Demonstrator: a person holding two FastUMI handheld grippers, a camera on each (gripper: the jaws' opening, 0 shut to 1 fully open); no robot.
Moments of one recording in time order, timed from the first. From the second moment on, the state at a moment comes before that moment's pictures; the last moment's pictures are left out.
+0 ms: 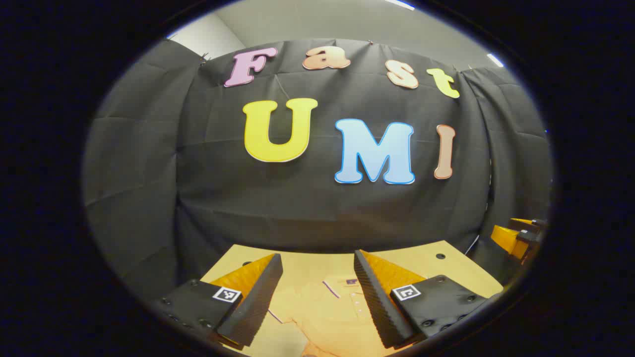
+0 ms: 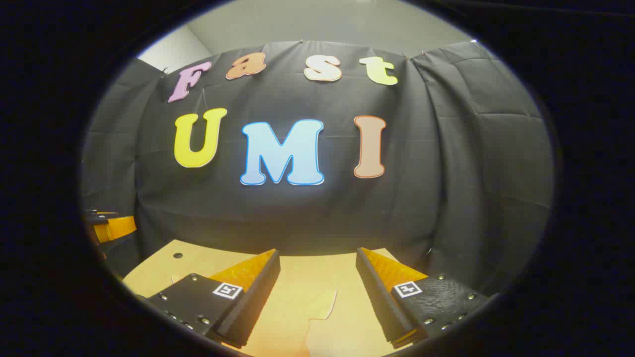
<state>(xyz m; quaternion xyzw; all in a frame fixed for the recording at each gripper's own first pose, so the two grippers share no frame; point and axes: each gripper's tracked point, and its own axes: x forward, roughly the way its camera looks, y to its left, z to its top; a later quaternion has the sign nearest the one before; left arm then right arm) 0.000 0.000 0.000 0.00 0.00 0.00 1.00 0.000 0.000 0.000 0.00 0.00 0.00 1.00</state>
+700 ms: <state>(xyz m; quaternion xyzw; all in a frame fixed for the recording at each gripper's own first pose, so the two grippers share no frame) -0.006 0.005 0.002 -0.01 0.00 0.01 1.00 0.008 0.001 -0.011 0.01 0.02 0.01 1.00</state>
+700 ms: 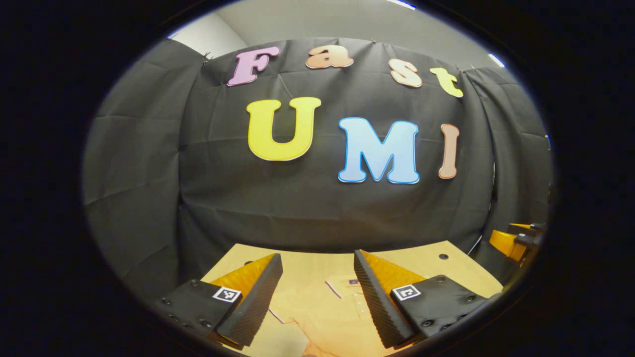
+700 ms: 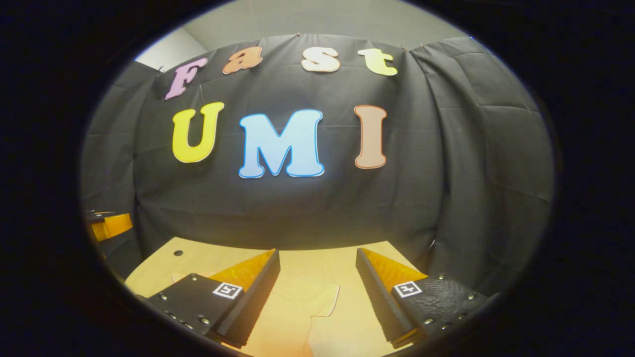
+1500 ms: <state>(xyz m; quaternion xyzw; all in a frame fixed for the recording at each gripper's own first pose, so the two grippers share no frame) -0.013 0.019 -0.001 0.00 0.01 0.03 1.00 0.105 -0.018 -0.131 0.02 0.18 0.01 0.98</state>
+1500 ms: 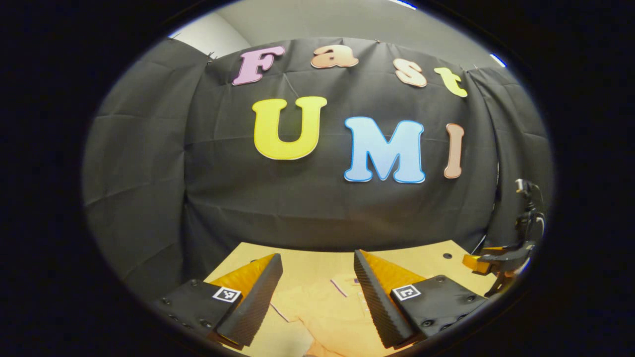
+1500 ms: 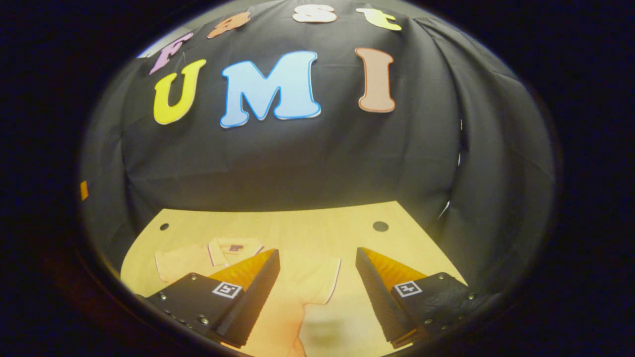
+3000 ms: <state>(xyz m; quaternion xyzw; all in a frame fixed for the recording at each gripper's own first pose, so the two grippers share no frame) 0.009 0.051 -0.026 0.00 0.04 0.08 1.00 0.170 -0.019 -0.325 0.07 0.39 0.01 0.92</state>
